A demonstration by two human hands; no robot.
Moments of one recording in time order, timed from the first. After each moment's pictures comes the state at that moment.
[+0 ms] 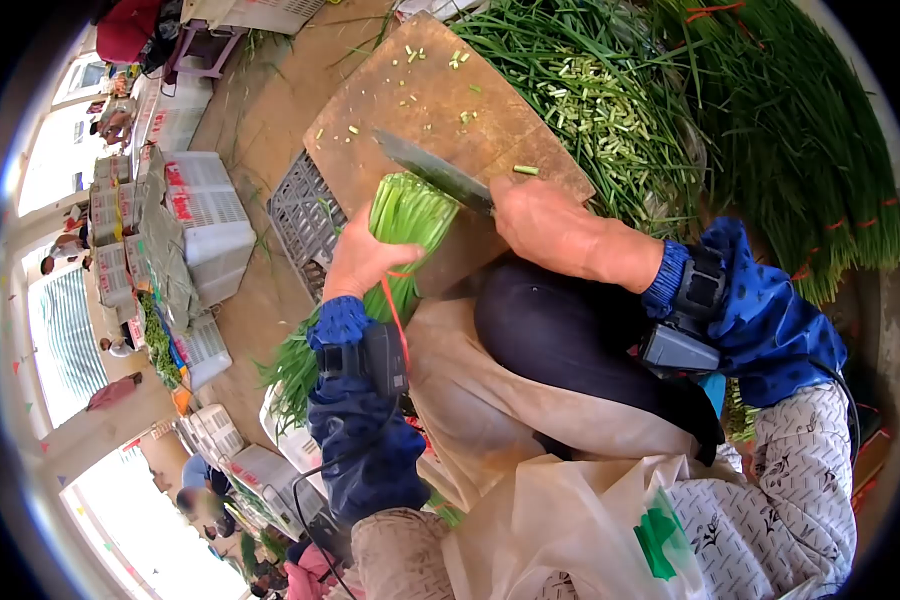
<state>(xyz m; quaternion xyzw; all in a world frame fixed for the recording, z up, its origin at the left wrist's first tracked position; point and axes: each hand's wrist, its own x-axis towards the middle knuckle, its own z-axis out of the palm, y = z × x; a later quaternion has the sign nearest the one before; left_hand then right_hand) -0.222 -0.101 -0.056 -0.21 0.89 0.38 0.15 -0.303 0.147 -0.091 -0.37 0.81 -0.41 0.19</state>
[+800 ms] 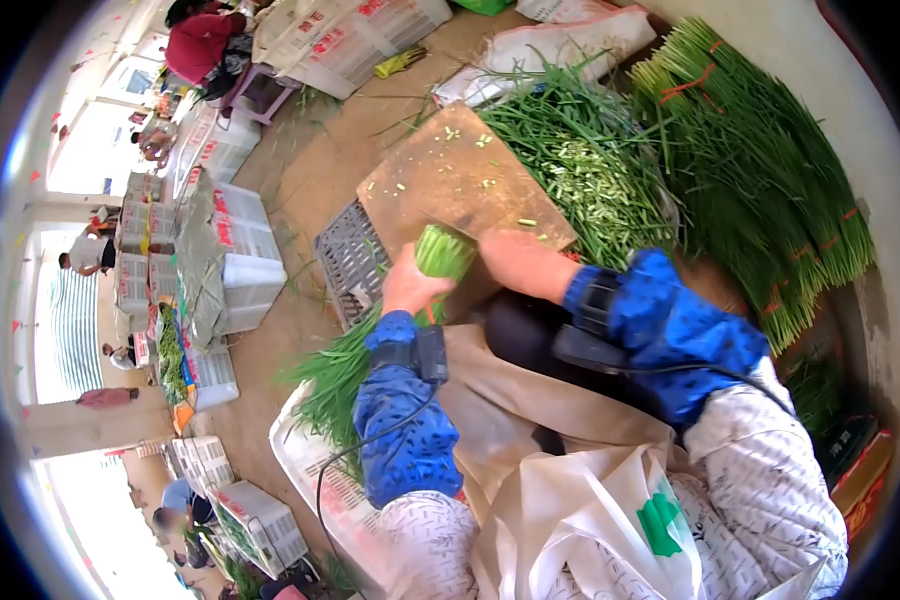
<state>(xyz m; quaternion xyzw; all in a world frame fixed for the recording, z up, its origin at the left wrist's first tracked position) -0.200 -0.093 -0.073 -0.21 0.94 0.26 0.05 -0.287 0.122 -0.078 -0.40 0.85 -0.32 0.12</state>
